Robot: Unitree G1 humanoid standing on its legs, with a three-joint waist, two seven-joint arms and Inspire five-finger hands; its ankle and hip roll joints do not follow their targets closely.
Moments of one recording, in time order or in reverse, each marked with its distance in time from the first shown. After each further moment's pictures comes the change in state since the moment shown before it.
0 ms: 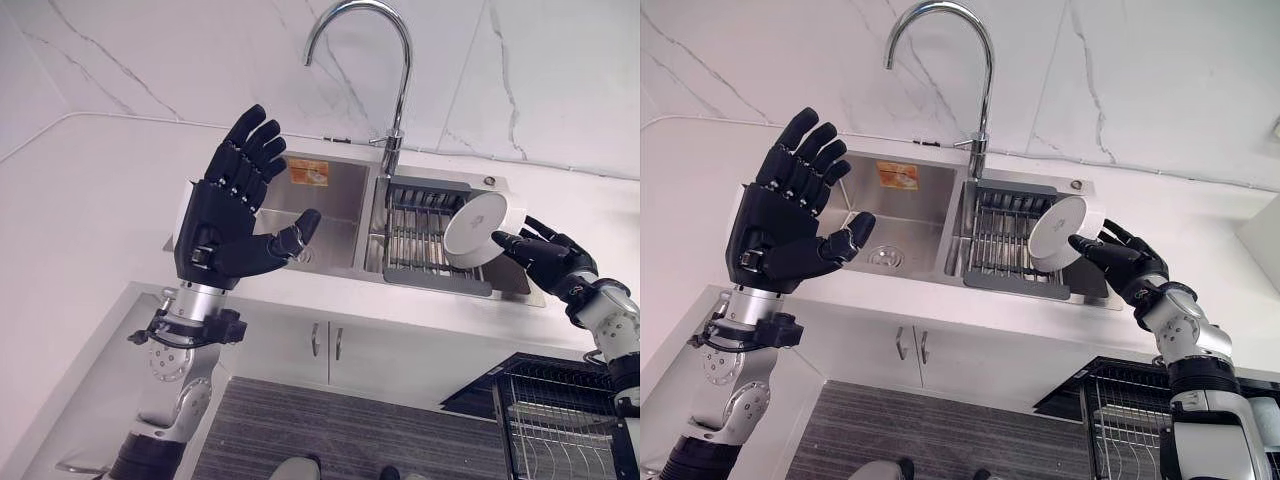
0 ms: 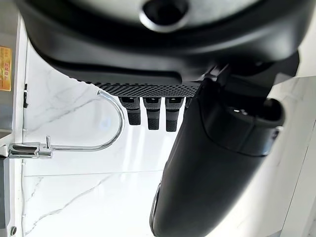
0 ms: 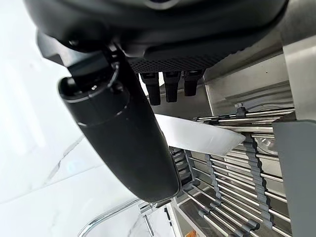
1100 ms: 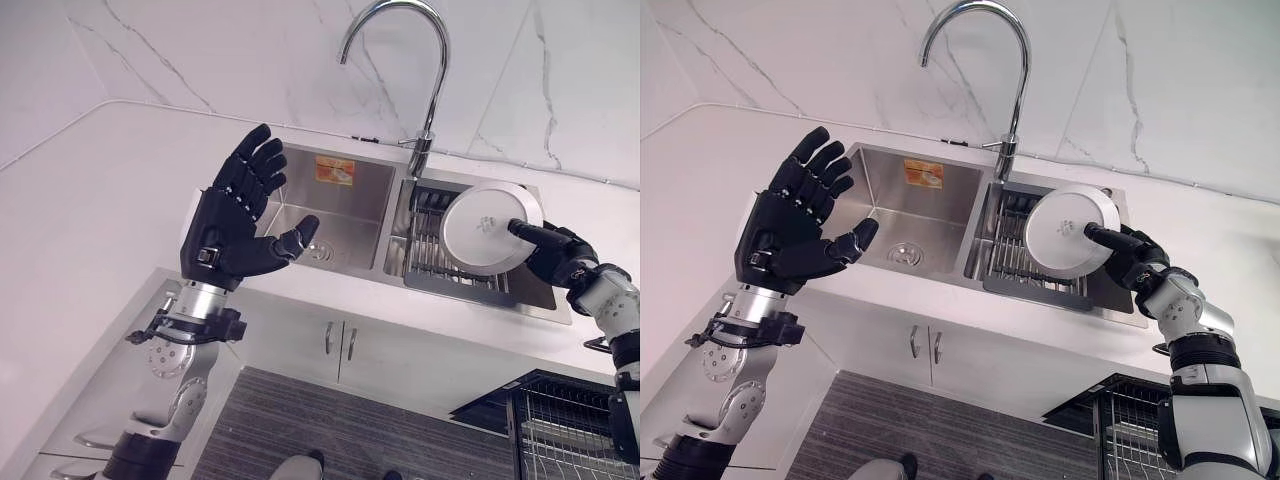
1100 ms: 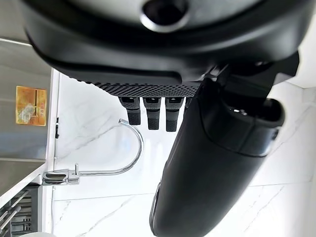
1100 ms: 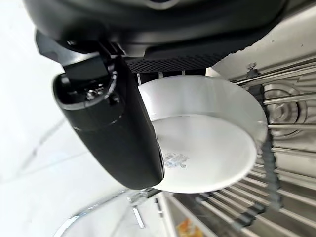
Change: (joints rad) left arm -0.001 0.036 -0.009 0.014 0.001 0.085 0.040; right arm -0.149 -0.019 0.082 0.162 -0.004 0.050 -0.014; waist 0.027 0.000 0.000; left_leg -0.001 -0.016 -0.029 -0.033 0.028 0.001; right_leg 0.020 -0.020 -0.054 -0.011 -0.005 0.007
